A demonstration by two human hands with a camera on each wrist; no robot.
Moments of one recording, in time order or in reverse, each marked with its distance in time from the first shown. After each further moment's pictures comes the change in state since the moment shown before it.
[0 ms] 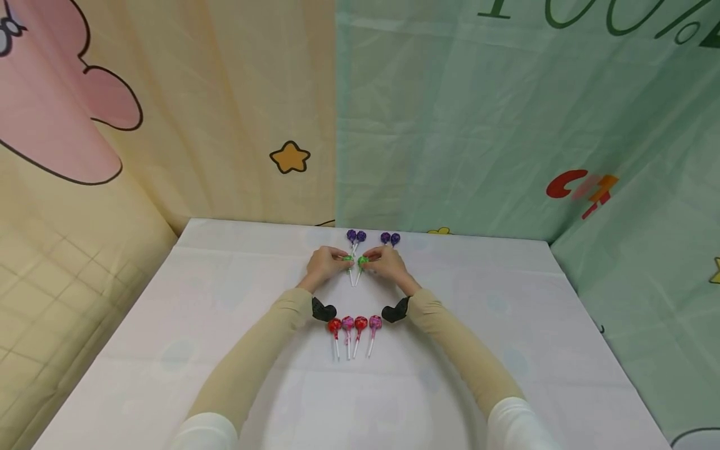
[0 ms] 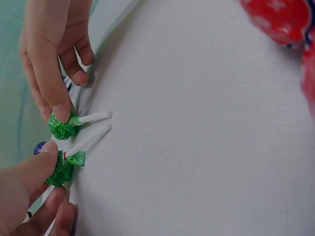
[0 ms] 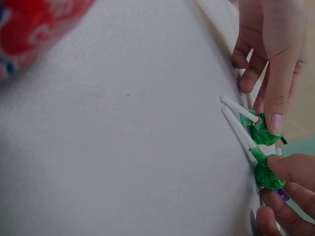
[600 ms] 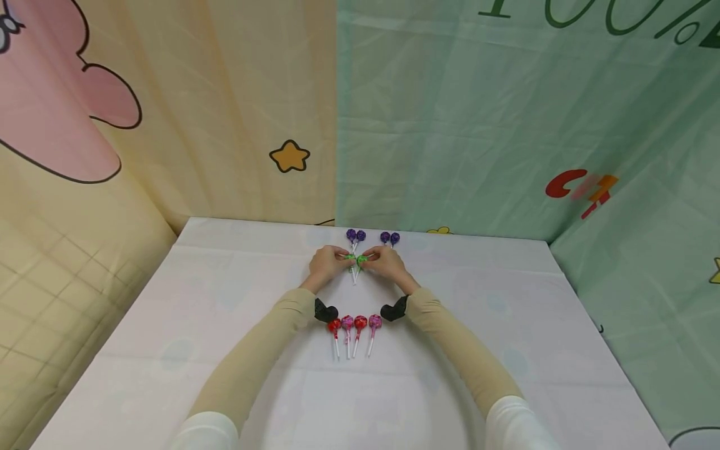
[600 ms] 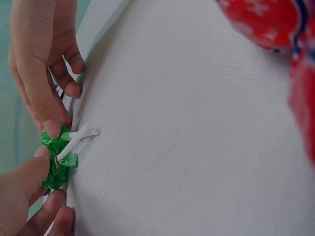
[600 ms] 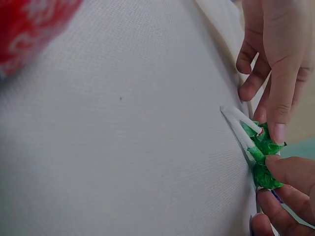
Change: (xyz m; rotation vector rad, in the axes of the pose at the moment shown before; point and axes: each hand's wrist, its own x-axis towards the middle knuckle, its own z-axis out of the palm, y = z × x) left_hand -0.001 0.006 0.006 0.043 0.041 0.028; right_hand 0.000 -0.002 0.000 -0.035 -0.018 0.007
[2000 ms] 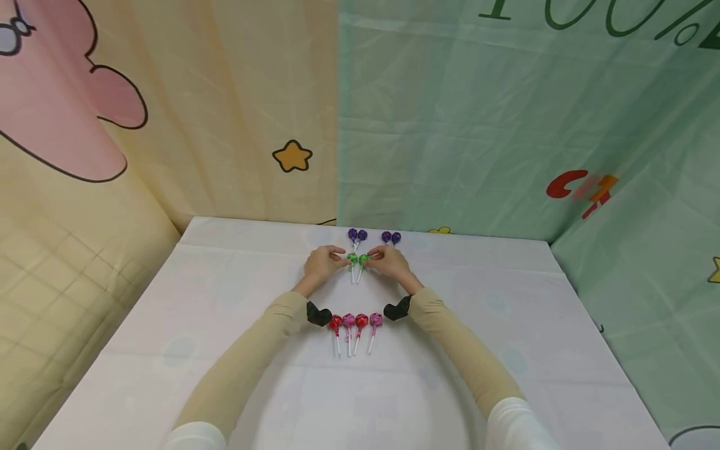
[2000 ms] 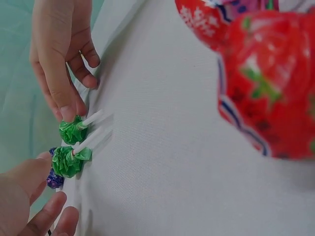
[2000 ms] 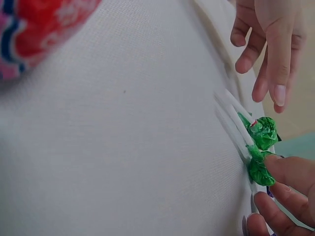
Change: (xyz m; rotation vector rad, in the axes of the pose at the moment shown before) left_hand -0.011 -0.007 -0.014 -0.037 0.014 0.030; right_hand -0.006 -0.001 -0.006 -0.019 -0.002 0.071
